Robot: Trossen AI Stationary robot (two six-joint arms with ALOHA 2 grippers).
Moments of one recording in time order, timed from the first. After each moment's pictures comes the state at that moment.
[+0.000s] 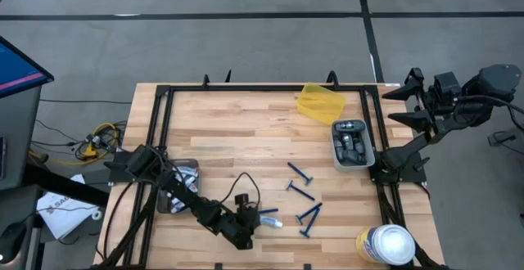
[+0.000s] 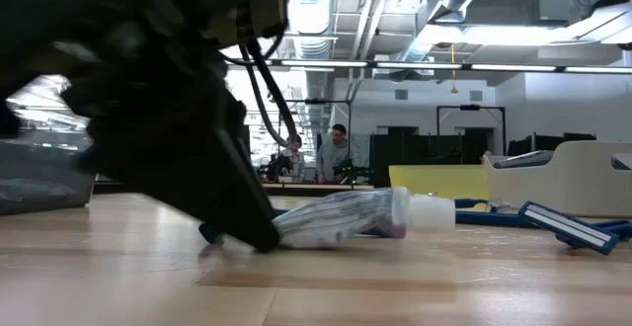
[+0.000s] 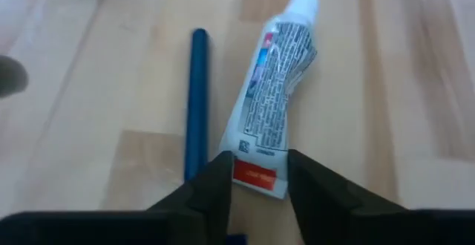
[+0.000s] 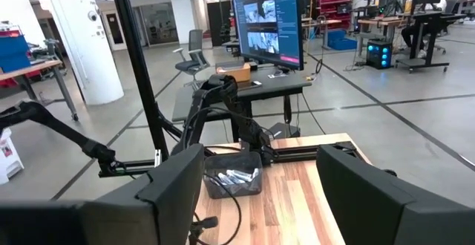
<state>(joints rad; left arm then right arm) -0.61 2.05 1.16 -0.09 -0.51 -0.56 0.50 0.69 1.52 -0.87 0.47 0.13</state>
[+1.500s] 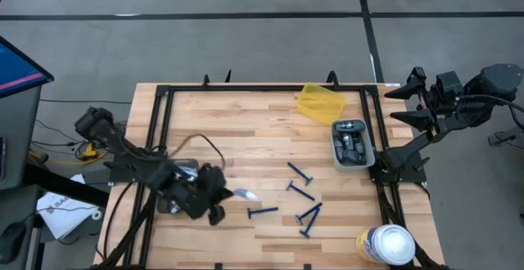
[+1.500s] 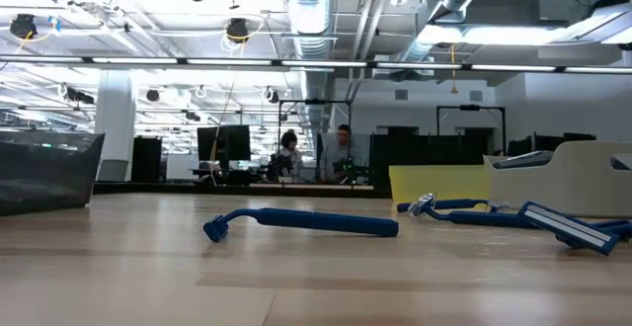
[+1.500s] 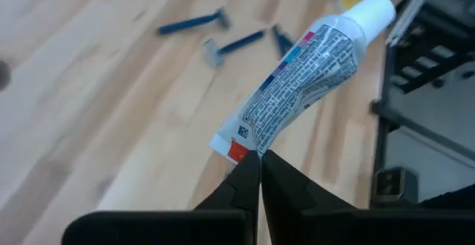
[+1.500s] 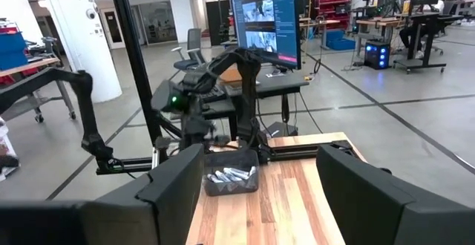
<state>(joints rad) -0.62 1.40 1.17 -0.64 -0.53 -0.91 0.50 0.67 1.52 -0.89 0.47 0.12</state>
